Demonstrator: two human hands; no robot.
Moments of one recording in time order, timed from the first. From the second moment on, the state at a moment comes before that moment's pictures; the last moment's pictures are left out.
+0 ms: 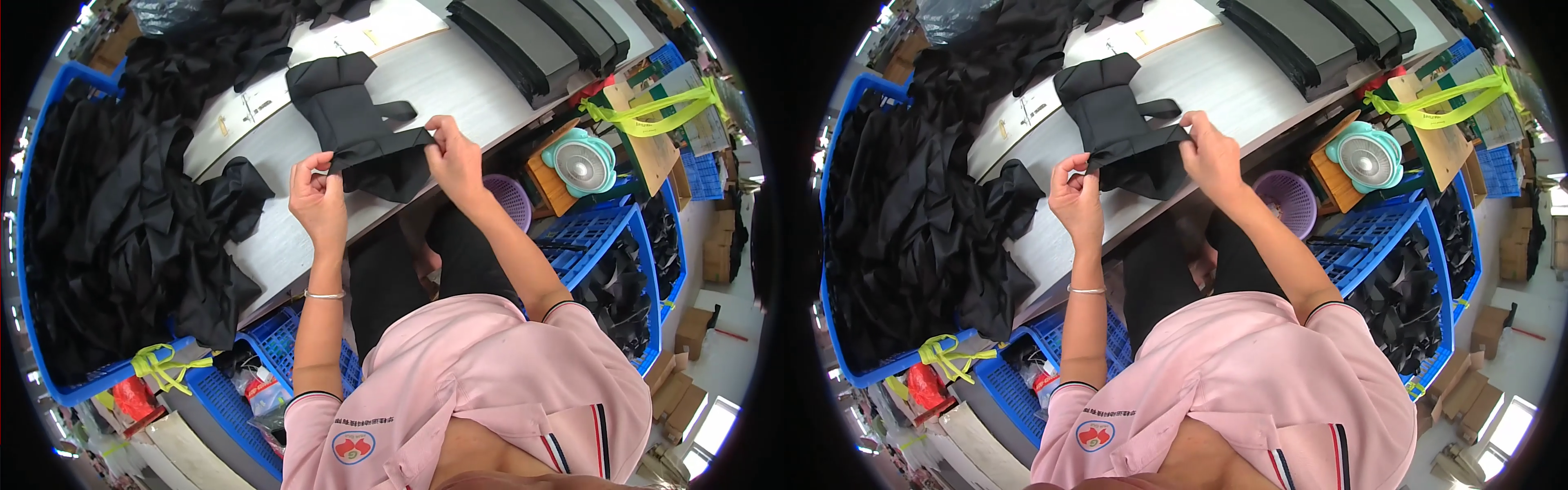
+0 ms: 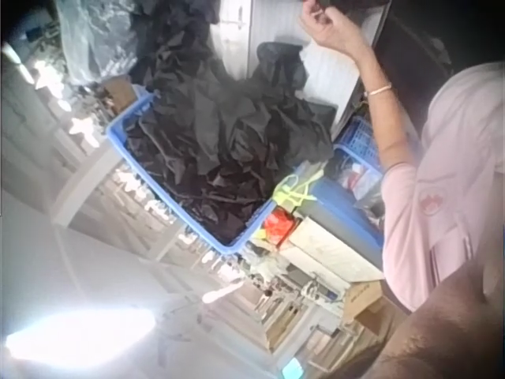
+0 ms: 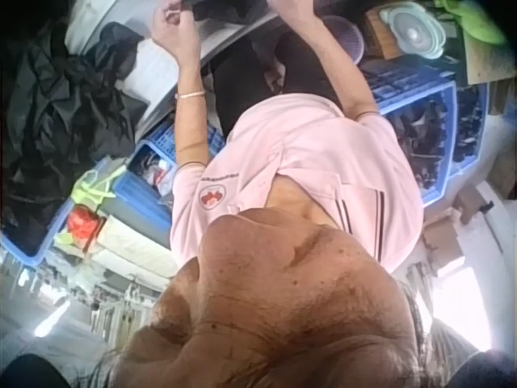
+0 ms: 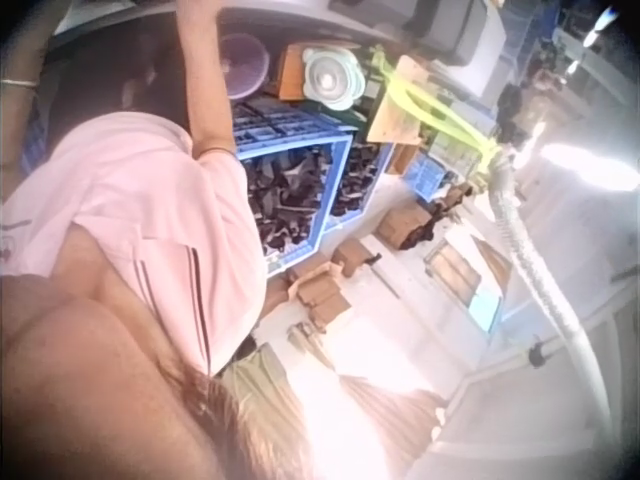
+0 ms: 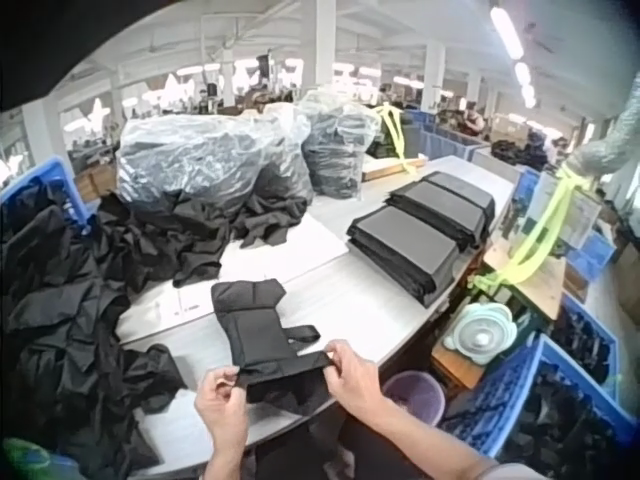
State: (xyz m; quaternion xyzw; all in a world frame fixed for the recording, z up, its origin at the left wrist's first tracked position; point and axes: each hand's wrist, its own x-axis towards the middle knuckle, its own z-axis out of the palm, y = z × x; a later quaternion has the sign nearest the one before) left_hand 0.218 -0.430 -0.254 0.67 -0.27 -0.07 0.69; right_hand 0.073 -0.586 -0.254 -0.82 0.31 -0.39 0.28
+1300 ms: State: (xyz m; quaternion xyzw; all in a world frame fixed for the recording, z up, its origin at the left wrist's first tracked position) left_hand 0.205 -0.489 -0.239 0.71 -0.44 0.07 0.54; right_hand 0.063 -0.576 -0.287 -0.90 0.22 -0.24 0.28
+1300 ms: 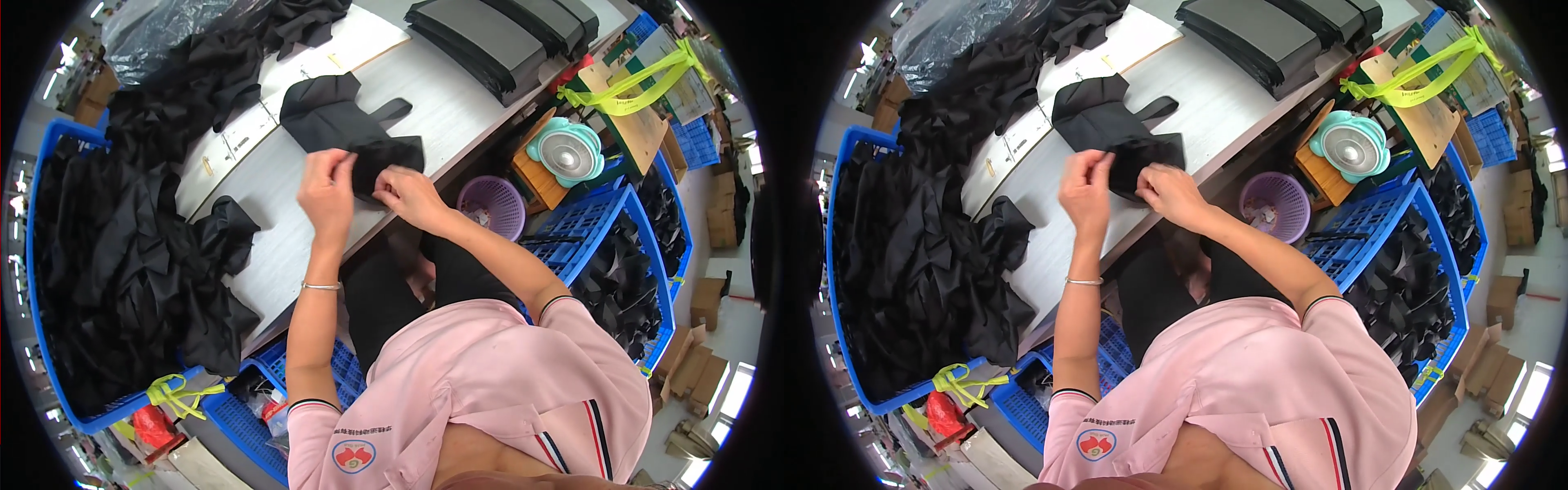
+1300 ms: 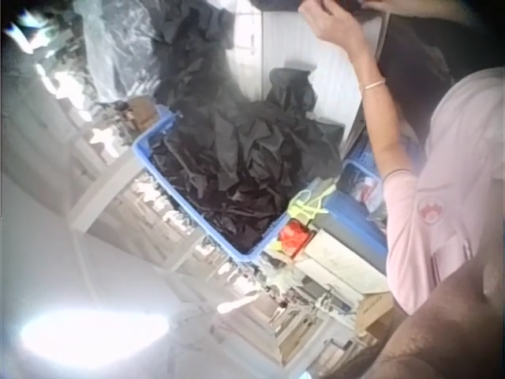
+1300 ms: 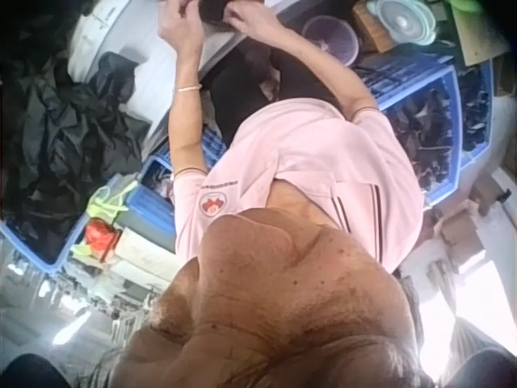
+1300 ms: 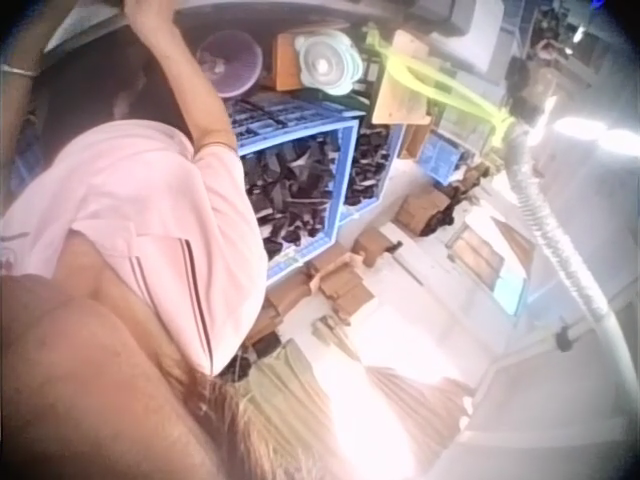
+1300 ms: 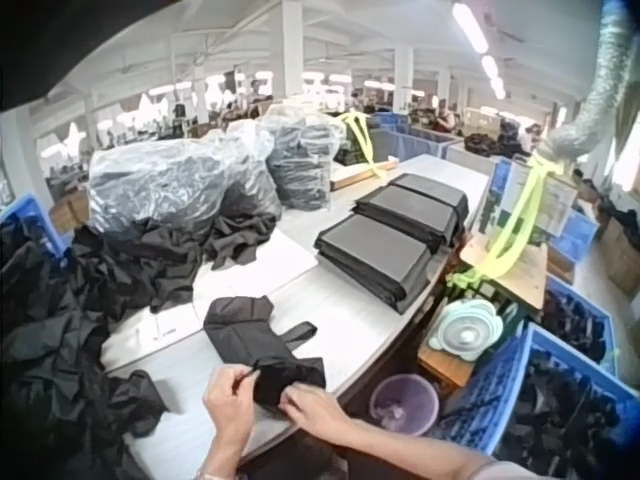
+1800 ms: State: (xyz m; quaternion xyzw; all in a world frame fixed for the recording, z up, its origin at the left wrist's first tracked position) left_hand 0.232 -0.480 -0.257 0.65 -0.31 -0.05 0.69; right_hand 0.096 -0.552 -0.270 -0.90 0.17 -0.34 0.22
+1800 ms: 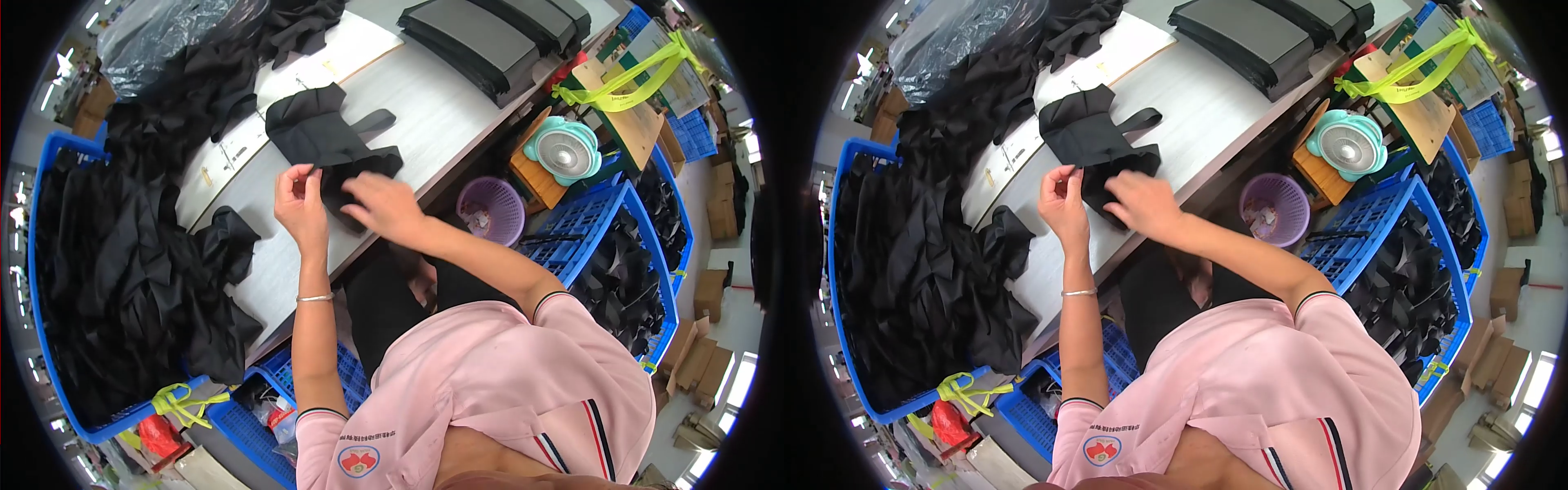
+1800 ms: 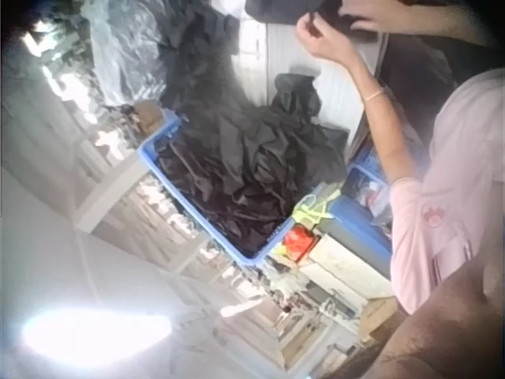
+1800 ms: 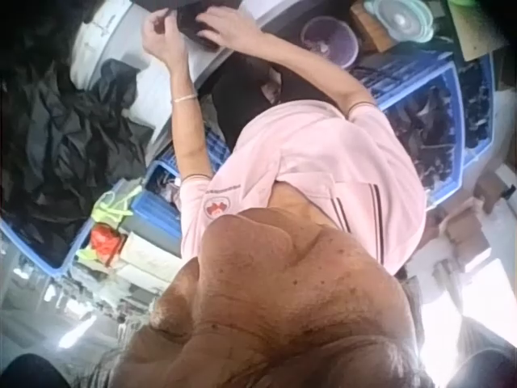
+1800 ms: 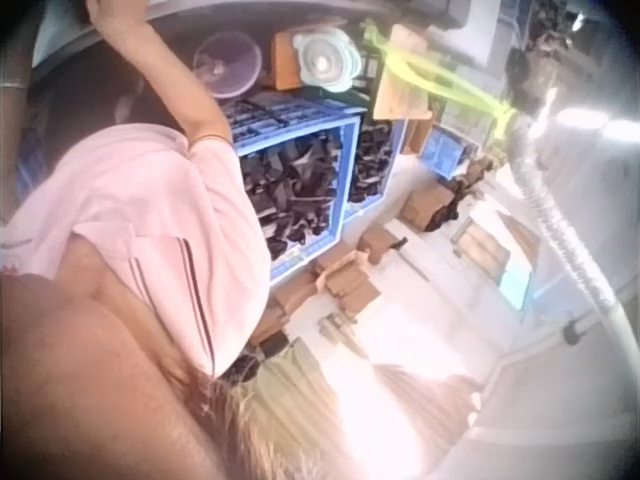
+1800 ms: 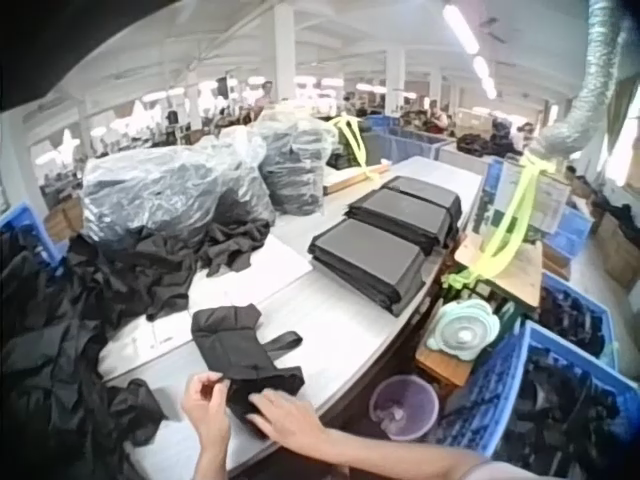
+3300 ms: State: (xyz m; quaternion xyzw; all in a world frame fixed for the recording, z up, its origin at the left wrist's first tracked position) left_hand 0.063 -0.454 -0.272 0.15 -0.18 -0.65 0.72; right_hand -0.106 -0.503 -0.208 -0.68 0.28 -0.17 0.66
